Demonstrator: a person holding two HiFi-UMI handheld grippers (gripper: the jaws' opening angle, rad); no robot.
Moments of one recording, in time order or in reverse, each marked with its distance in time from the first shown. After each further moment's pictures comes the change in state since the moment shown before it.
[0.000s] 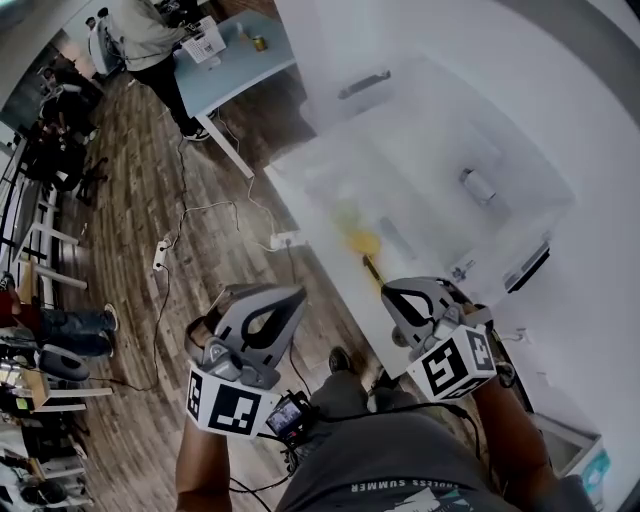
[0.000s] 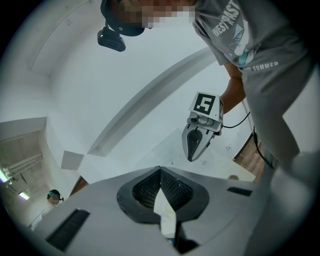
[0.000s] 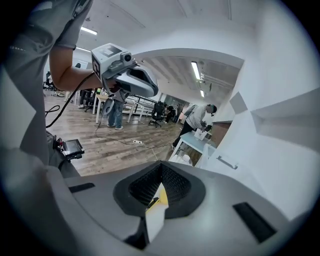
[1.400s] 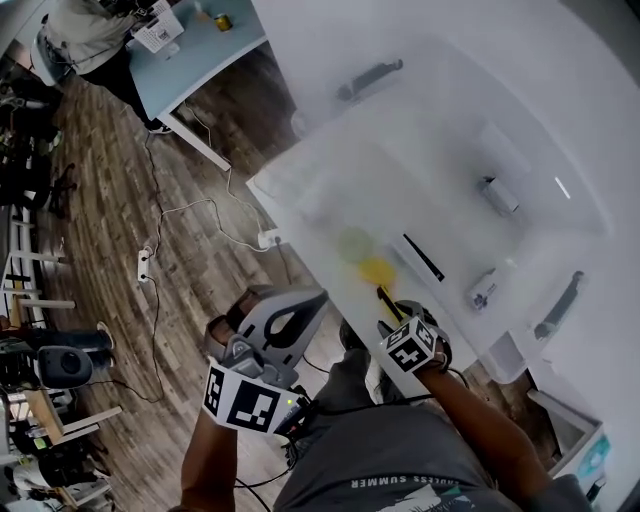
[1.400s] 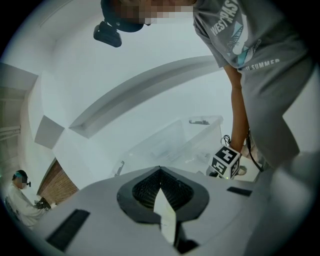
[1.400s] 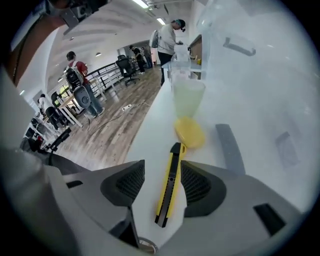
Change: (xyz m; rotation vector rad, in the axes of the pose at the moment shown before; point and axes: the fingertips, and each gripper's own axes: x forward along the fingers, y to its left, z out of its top) left arm 0.116 0.061 -0.111 -0.129 -0.043 -0.210; right arm 0.197 0.057 -0.220 0.616 0.626 0.116
